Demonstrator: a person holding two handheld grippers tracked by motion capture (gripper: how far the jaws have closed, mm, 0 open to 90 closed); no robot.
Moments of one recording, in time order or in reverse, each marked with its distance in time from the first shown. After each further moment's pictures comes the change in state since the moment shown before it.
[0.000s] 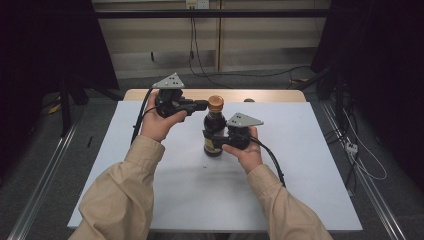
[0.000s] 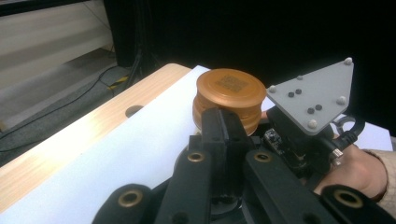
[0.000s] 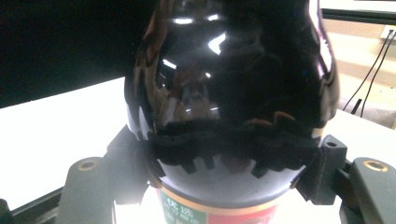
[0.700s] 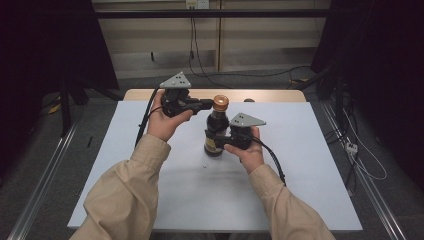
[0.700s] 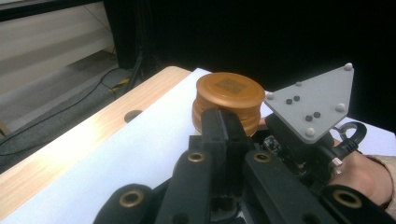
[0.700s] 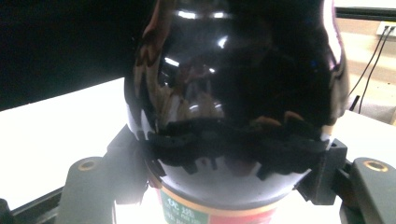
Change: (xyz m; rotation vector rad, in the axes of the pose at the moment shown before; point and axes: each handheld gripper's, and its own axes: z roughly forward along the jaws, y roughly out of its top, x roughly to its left) left arm -0.008 0.008 0.009 0.008 0.014 0.025; right arm -0.003 -0.002 -0.004 -0.005 -0.009 0.018
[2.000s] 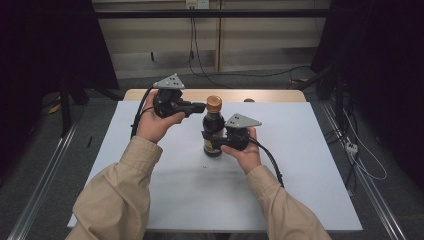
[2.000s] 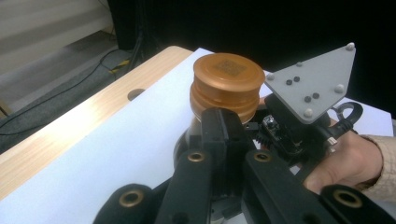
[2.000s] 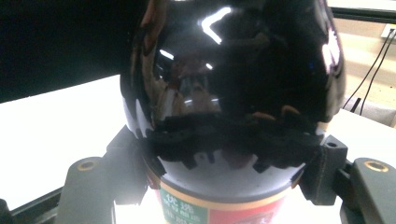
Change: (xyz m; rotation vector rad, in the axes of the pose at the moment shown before) left arm 0.004 -0.005 -0.014 0.080 0.000 -0.009; right arm 0.006 0.000 0.007 0.012 0.006 -0.030
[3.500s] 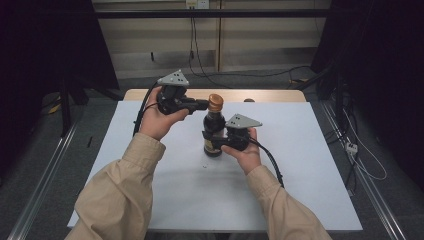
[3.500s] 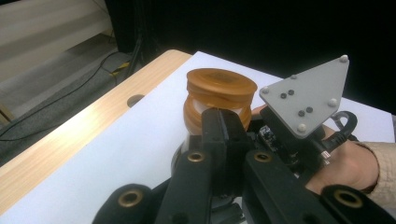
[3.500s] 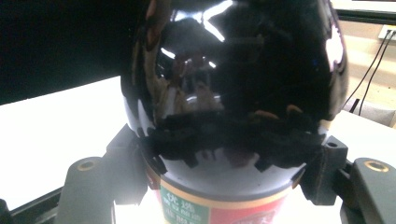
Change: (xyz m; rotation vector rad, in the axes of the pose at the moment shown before) left arm -0.005 0.014 0.002 -0.008 0.001 0.025; right arm -0.001 -0.002 0.000 -0.011 -0.004 0.009
